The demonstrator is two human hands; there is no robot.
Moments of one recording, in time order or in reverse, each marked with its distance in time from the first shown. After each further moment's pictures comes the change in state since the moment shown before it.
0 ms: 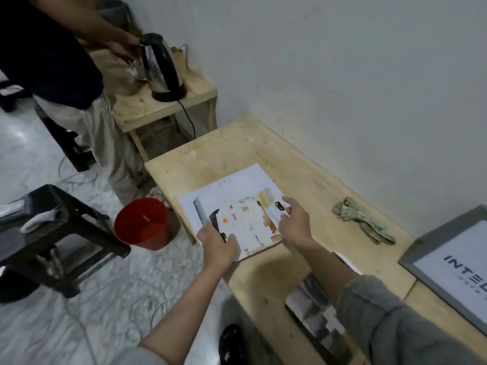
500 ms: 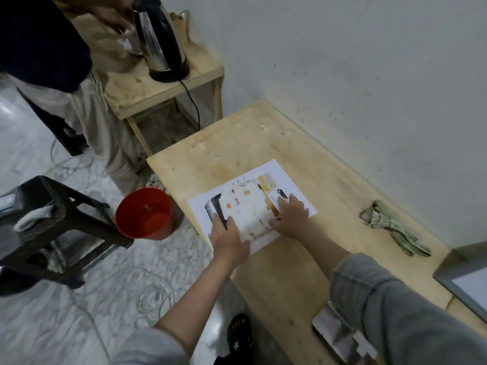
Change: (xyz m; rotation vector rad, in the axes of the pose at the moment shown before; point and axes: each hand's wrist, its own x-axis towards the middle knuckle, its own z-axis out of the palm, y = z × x) left_hand 0.081 -0.019 0.003 0.592 -0.169 0.114; right_hand 0.078 -0.002 0.076 -0.774 -0.229 -0.091
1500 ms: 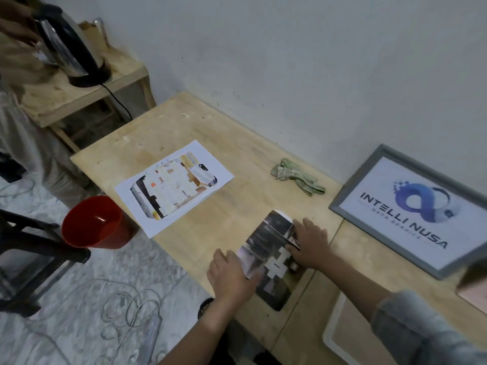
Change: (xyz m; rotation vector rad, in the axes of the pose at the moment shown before) left_hand -0.211 0.103 0.109 0.106 -0.204 0.071; right_hand -0.209 0.229 0.000 -0.087 -0.034 0.121
